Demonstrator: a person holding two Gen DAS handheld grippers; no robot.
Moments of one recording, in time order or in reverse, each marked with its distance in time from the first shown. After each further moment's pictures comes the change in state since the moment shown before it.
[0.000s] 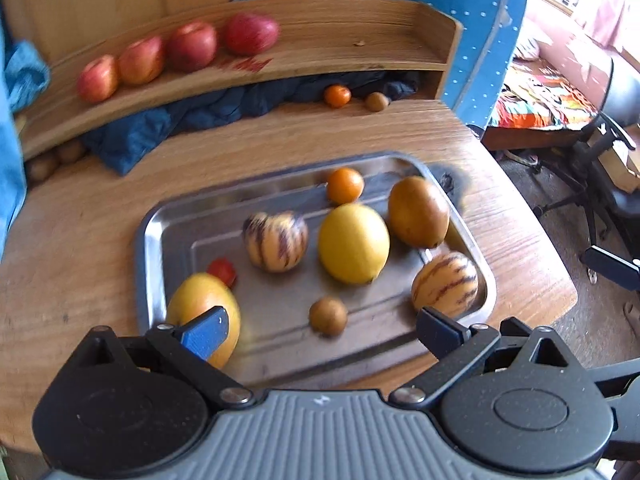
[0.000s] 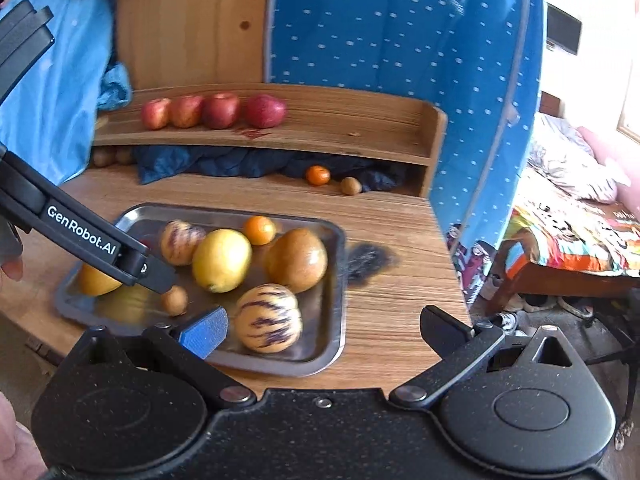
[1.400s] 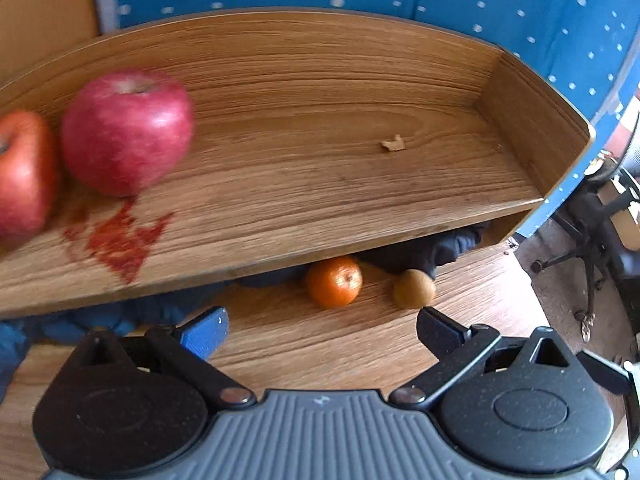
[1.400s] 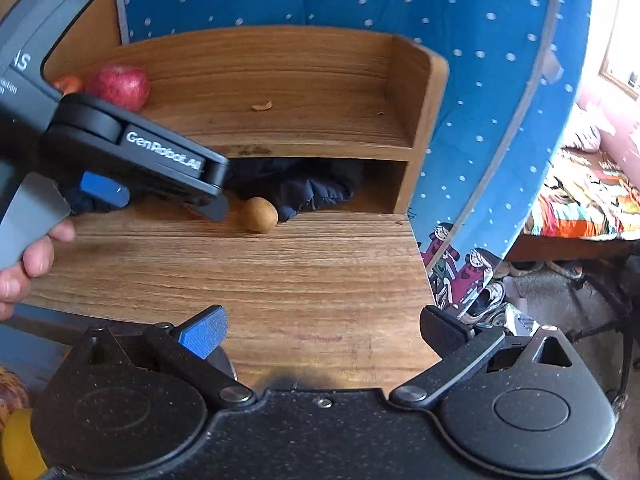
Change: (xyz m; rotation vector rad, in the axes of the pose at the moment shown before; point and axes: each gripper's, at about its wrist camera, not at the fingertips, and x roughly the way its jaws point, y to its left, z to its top) left arm 0.189 0.005 0.207 -0.031 -0.018 -0.094; right arm 0.217 -0.062 0.100 0.068 0.184 -0.094
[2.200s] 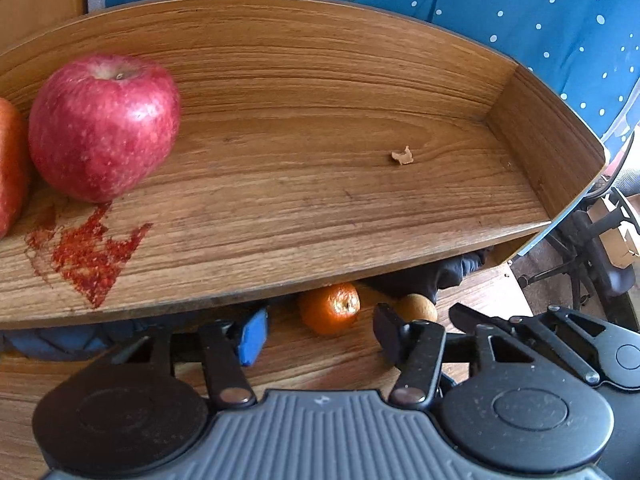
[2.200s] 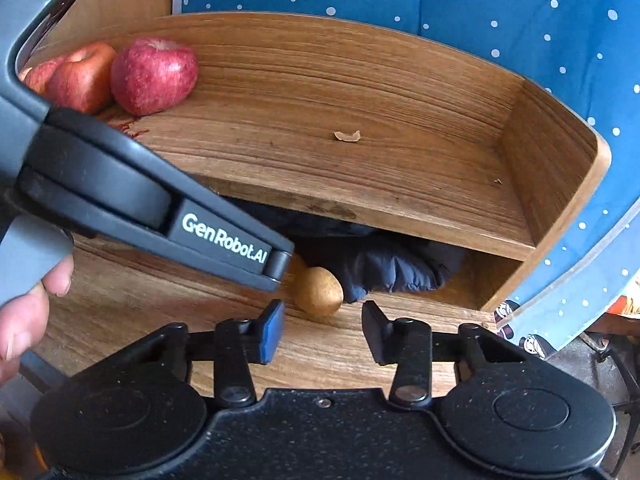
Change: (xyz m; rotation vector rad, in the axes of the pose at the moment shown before) left arm 0.025 0.015 0.010 -0.055 -0.017 -0.052; right arm 0.057 0.034 0.047 -0.189 -0.023 0.119
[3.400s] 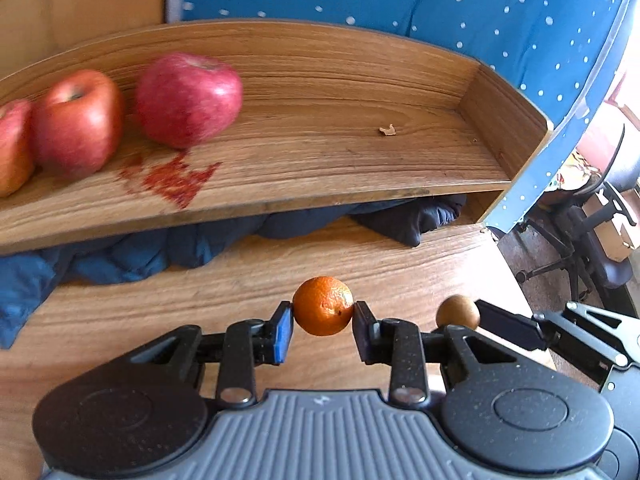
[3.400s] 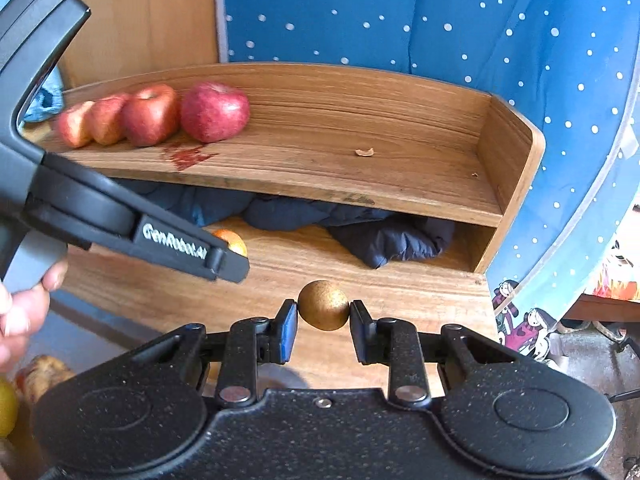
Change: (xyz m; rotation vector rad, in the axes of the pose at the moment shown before) left arm -0.055 -0.009 -0.042 0.001 -0.030 0.017; right arm -0.083 0.011 -0.030 0.058 -0.072 0.069
